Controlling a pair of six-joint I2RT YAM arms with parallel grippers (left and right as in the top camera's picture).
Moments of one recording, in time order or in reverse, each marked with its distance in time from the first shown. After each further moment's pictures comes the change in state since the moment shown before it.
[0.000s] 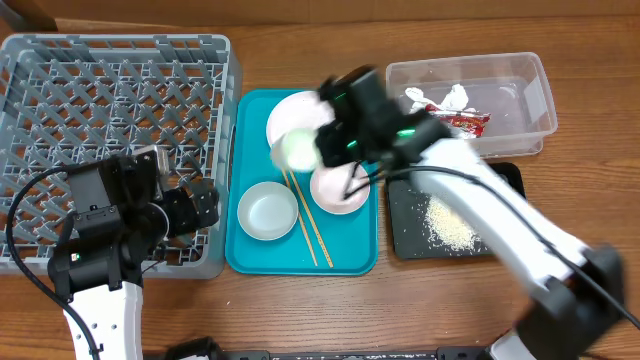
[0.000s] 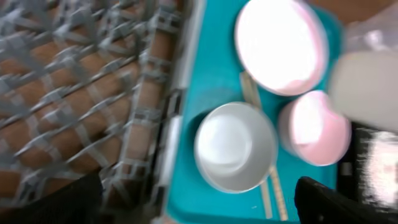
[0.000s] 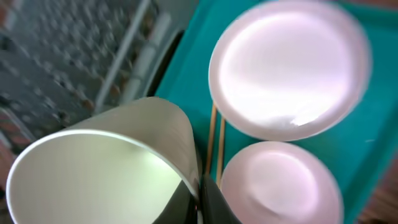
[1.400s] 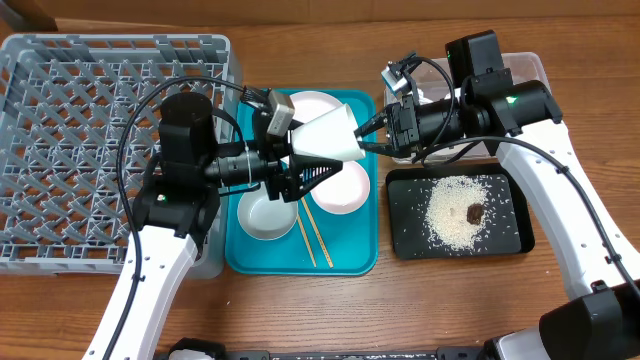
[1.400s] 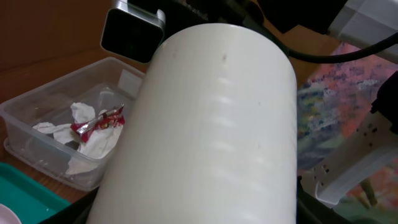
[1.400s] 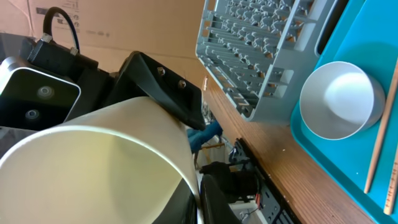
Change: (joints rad) left arm -0.439 0.222 0.001 0.827 0.809 -0.007; right arm -0.326 -0.083 0.019 -0.232 -0.958 0.002
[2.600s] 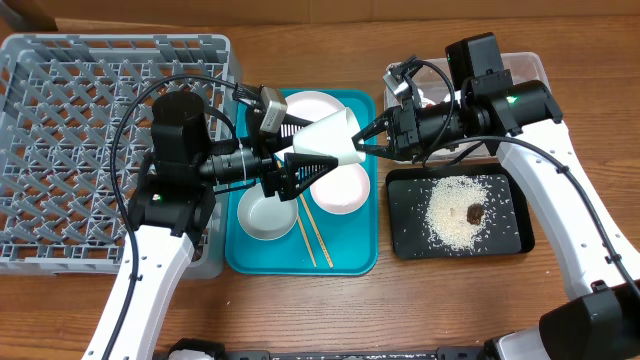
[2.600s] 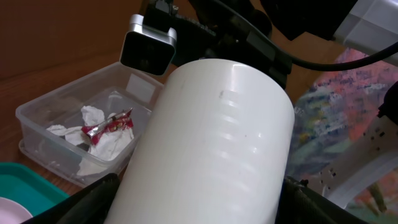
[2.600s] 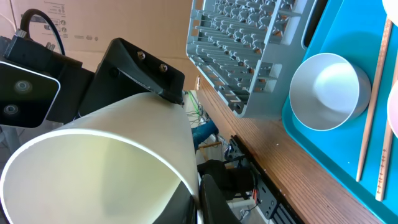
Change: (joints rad) left arm 0.034 0.000 0.000 0.013 0.001 -0.001; right arm -0.002 0.000 0.000 -0.042 0.041 0.001
